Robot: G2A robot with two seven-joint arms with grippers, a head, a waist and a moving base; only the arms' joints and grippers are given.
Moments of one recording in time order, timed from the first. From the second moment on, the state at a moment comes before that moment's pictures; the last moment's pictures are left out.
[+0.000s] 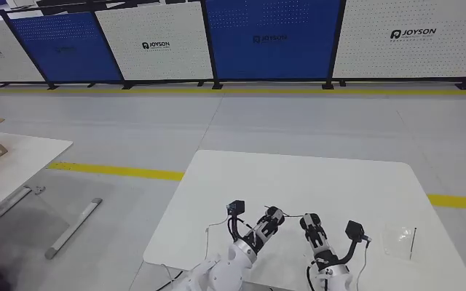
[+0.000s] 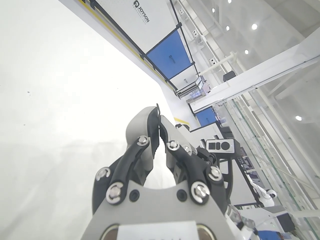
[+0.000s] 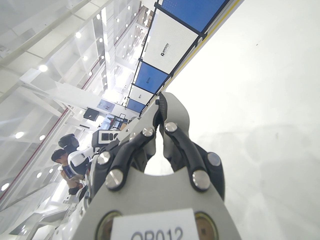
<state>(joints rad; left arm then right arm) 1.51 -1.28 -0.96 -1.68 0.26 -0.03 0.07 -1.67 -1.36 1.15 -1.74 -0.37 -0.03 -0.05</state>
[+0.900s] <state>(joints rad) 1.52 -1.27 -0.99 -1.69 0.18 -0.10 0.03 -1.68 -1.36 1.16 -1.76 -0.37 -0.05 -0.04</state>
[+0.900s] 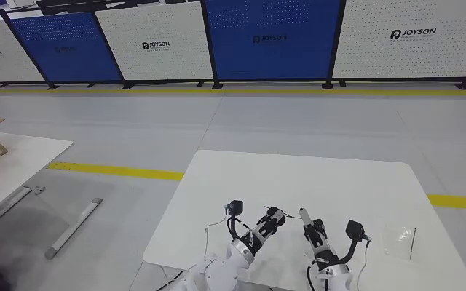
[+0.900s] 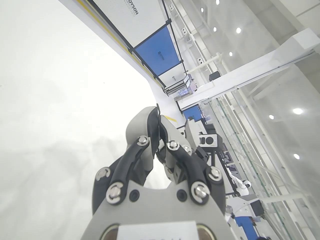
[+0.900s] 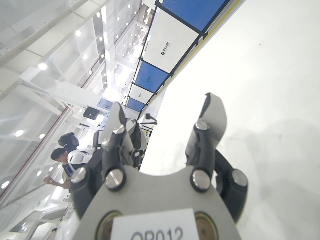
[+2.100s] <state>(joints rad) 1.55 -1.27 -1.08 -1.74 -0.20 -0.15 -0.10 -1.70 -1.34 1.17 -1.75 -0.72 0.06 -0.08</state>
